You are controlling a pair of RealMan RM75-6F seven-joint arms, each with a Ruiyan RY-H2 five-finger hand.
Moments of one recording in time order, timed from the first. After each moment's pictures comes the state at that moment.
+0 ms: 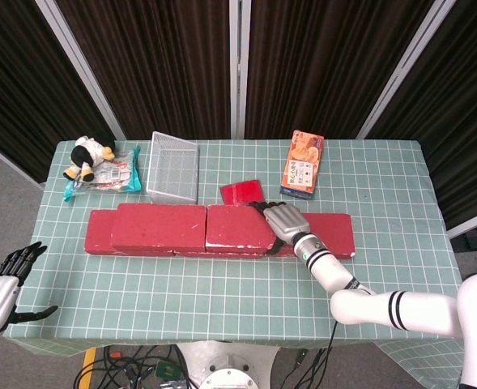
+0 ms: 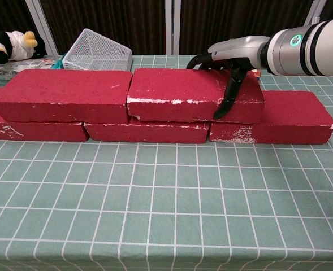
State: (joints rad) left arm -0.08 -1.02 0.07 -1.62 1.60 1.44 -0.33; right arm 1.13 -1.38 0.11 -1.64 -0.53 0.76 -0.39
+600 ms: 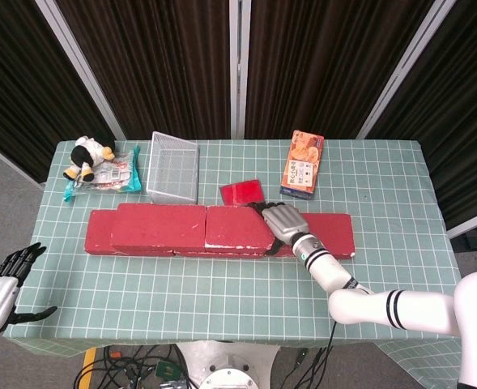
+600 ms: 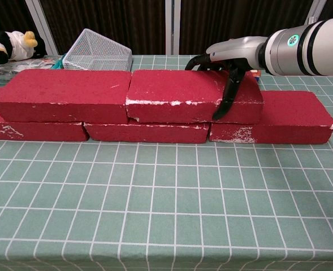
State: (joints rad) left arm -0.08 -1.02 0.07 -1.62 1.60 1.43 -0.34; right arm 1.15 -1.38 0.10 -1.65 -0.51 0.76 -0.40
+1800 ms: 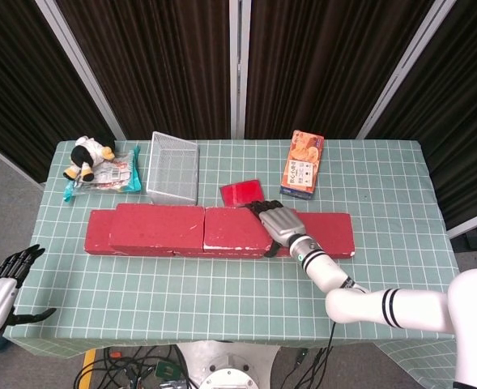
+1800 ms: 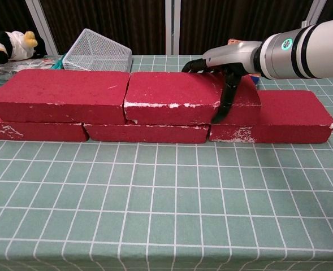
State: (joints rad) left arm -0.08 -1.02 0.07 -1.62 1.59 1.42 -0.35; right arm 1.18 -1.39 0.09 -1.64 -0.49 0.75 -0.40
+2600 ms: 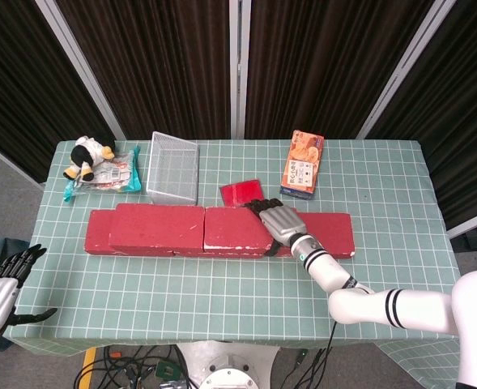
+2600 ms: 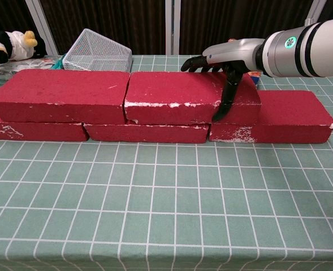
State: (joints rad) left arm -0.08 -1.01 0.08 -1.62 1.60 1.43 -0.36; right arm 1.16 -1.38 0.09 -1.63 -0.54 0.74 -0.38
